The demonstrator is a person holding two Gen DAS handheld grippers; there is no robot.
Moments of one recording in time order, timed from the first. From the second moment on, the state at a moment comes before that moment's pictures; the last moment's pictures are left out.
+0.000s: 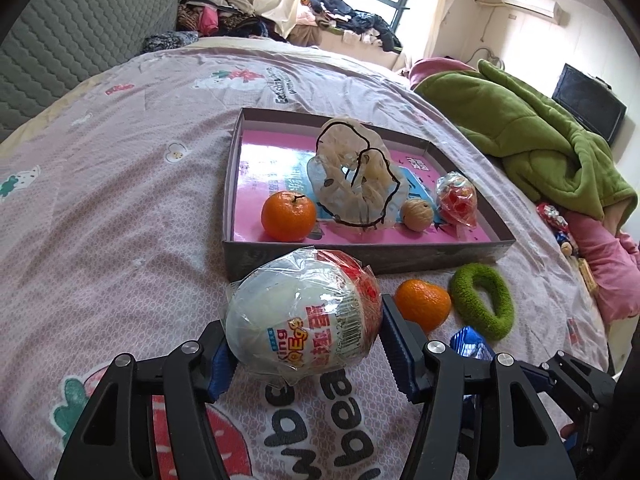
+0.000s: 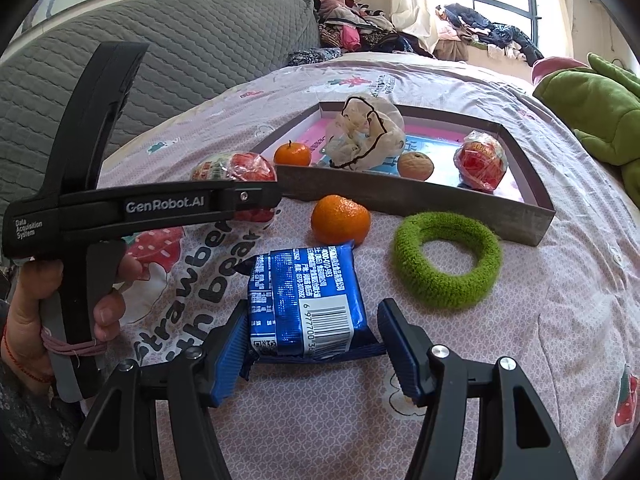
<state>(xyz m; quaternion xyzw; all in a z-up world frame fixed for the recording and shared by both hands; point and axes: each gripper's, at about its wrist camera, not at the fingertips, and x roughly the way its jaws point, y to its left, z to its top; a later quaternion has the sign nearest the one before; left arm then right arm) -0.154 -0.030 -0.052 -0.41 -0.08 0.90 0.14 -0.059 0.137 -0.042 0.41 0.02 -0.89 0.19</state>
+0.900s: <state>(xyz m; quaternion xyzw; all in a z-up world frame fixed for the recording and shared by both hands) -0.105 -0.027 -0.010 -0.37 -0.06 0.92 0.12 -0.040 0.150 -0.005 0.36 0.01 -0.92 0.18</state>
